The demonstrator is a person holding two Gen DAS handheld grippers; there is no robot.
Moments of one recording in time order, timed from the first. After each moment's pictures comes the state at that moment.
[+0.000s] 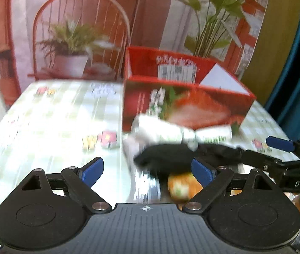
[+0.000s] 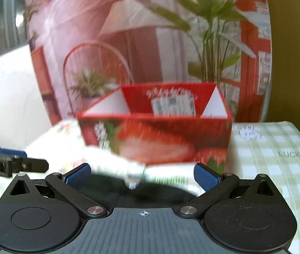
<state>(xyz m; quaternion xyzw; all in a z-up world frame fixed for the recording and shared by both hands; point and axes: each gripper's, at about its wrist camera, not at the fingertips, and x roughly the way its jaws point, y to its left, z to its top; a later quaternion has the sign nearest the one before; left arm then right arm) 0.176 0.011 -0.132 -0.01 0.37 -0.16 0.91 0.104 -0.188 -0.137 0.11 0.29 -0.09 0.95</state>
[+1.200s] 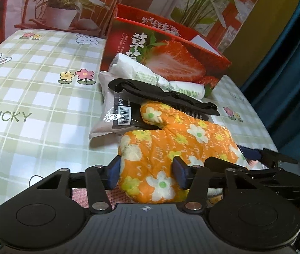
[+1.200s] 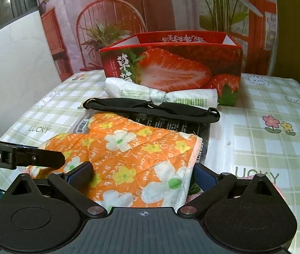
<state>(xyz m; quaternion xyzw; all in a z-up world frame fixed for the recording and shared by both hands) 0.124 0.025 -0.179 -0.10 0.43 -0.22 0.87 0.048 -0.140 -0.174 0.13 0.38 -0.05 0.92</state>
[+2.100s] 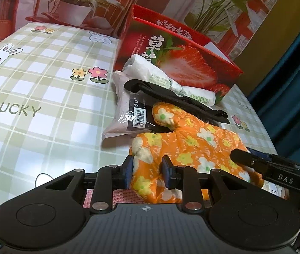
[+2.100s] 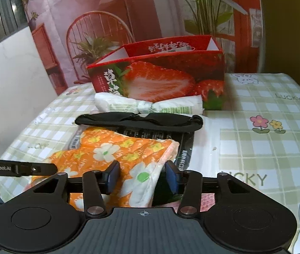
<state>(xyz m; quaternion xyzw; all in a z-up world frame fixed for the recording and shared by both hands) 0.131 0.036 -0.186 -0.12 0.43 -0.20 0.87 0.041 -0.163 -0.161 0.16 0.36 -0.08 0.92</state>
